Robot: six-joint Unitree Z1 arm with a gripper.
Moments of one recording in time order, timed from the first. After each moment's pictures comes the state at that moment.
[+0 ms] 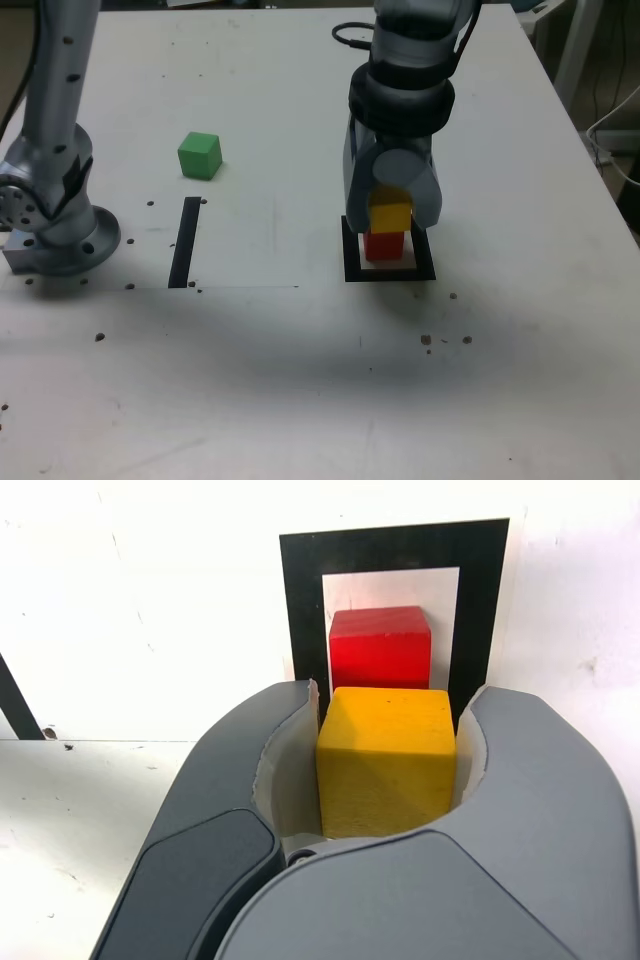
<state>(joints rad) -0.13 2.03 -1.61 1.26 0.06 -0.15</state>
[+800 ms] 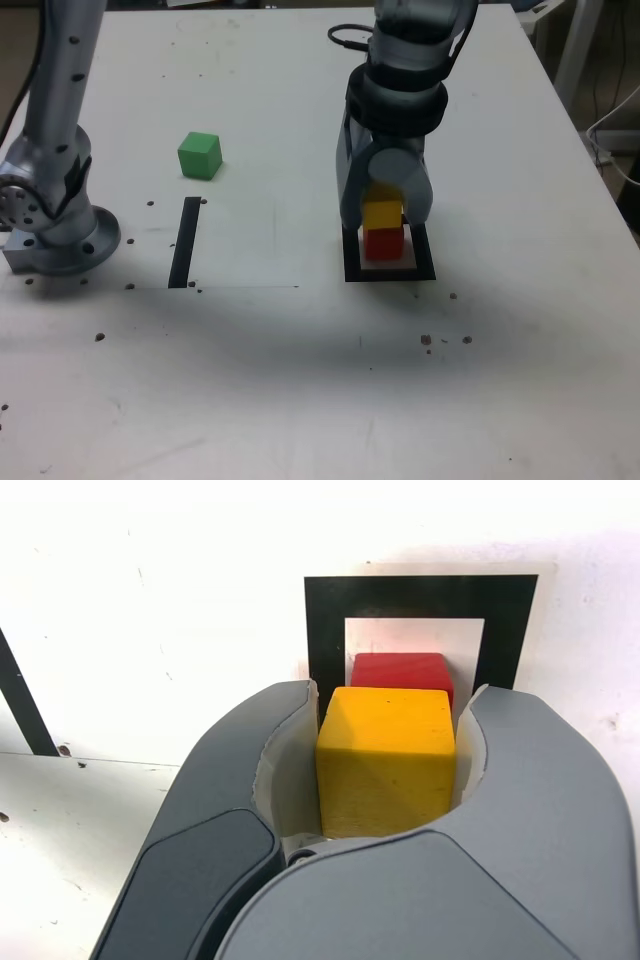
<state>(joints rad) -0.09 2.04 -1.58 1.26 0.07 -0.14</state>
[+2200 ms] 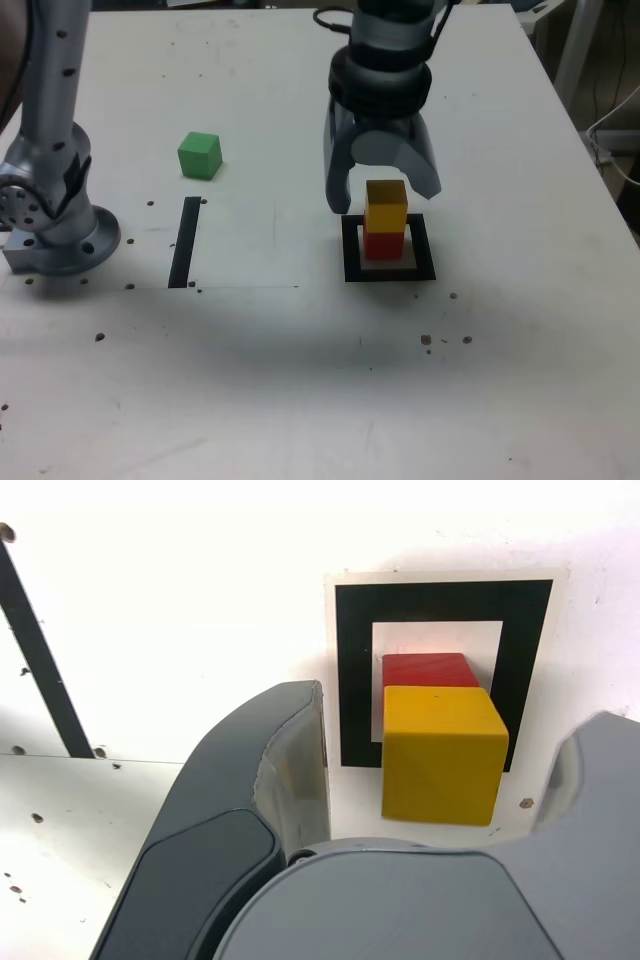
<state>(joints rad) -0.08 1.97 -1.55 1.28 0.08 -0.11</state>
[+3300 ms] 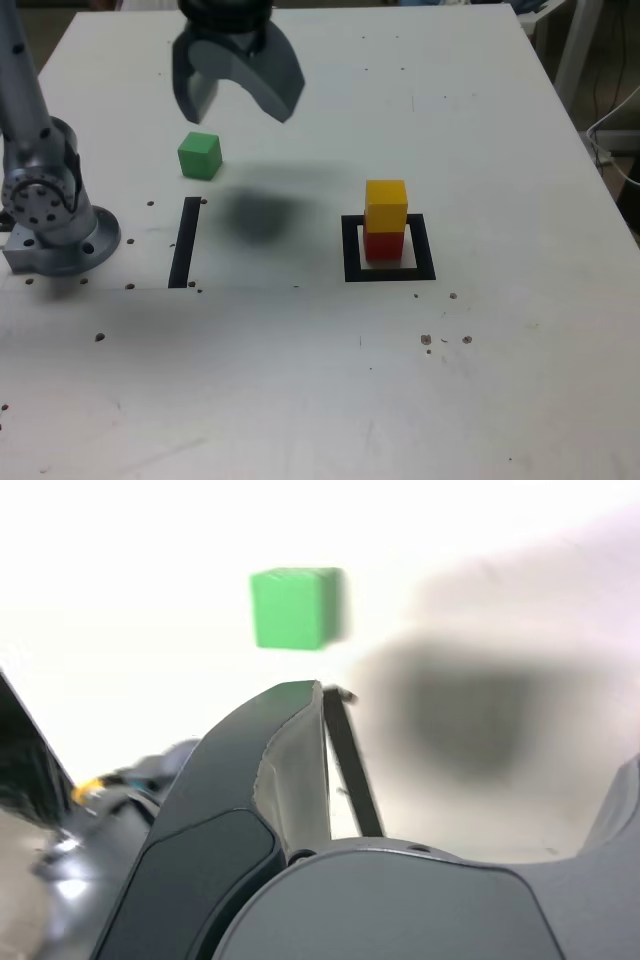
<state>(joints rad) 0.25 1.62 -1.21 1.34 0.22 0.45</state>
